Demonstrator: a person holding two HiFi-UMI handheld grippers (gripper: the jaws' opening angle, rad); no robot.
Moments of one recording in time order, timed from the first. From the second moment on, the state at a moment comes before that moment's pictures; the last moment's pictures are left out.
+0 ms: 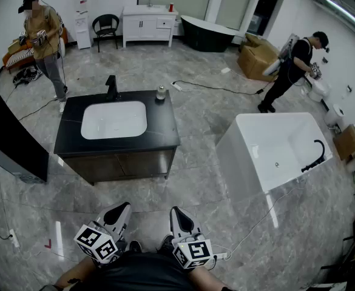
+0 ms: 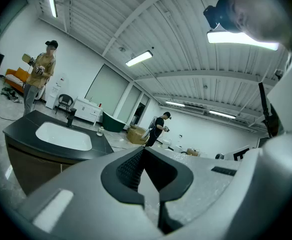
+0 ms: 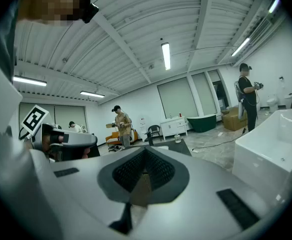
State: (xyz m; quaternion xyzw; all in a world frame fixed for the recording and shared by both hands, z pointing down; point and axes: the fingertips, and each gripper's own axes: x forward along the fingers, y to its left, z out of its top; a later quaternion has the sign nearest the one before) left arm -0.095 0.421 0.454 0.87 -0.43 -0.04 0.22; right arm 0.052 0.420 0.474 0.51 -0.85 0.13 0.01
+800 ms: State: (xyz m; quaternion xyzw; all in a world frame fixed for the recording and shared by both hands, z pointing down) left arm -0.023 0.406 0.455 0.86 -0.46 -0.02 0.22; right arm 0.126 0.403 0.483 0.50 -0.85 0.15 -0.02
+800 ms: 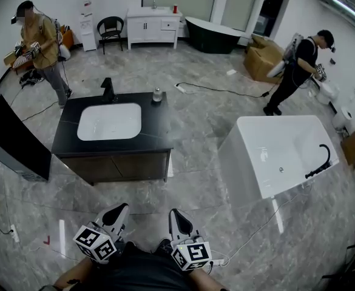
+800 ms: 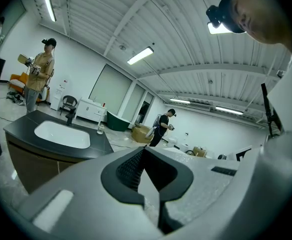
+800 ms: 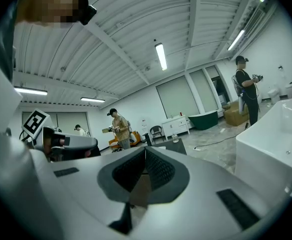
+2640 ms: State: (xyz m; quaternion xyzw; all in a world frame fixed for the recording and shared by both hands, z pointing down) left arm -0.080 0.063 0.495 0.88 -0.40 -0.02 0.28; right arm 0.082 0.100 0.513 0.58 -0.79 0.20 0.03
